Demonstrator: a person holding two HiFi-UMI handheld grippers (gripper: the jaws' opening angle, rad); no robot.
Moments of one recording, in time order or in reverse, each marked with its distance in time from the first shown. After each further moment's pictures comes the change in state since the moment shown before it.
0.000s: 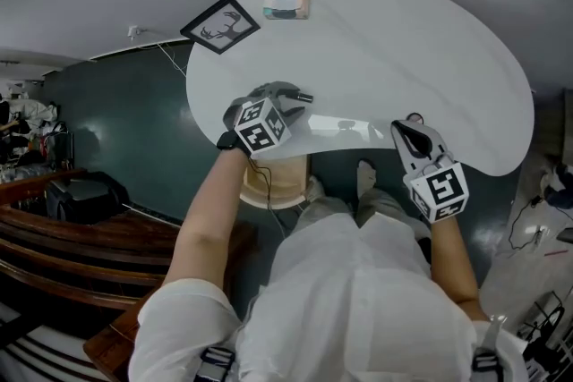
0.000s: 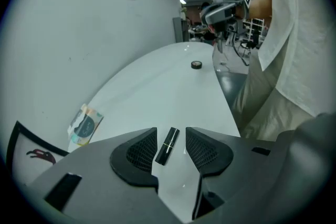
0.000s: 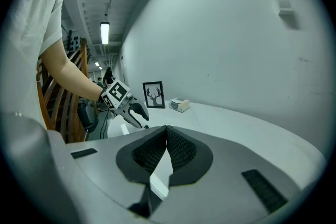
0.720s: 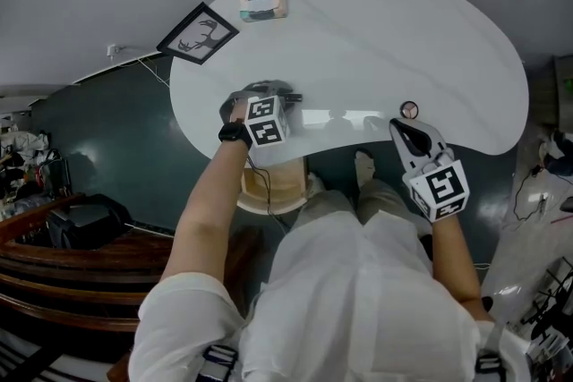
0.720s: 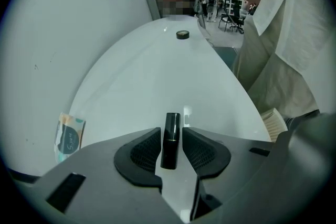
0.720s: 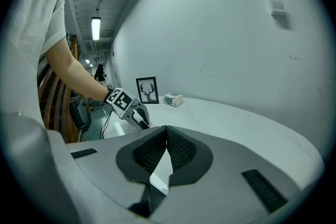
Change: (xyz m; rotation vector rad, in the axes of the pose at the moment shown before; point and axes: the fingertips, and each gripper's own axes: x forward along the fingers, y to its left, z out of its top) left arm 0.056 0.004 -0.035 0.237 0.194 -0.101; right arm -0.002 -0.003 -0.014 0.039 0.053 -0.085
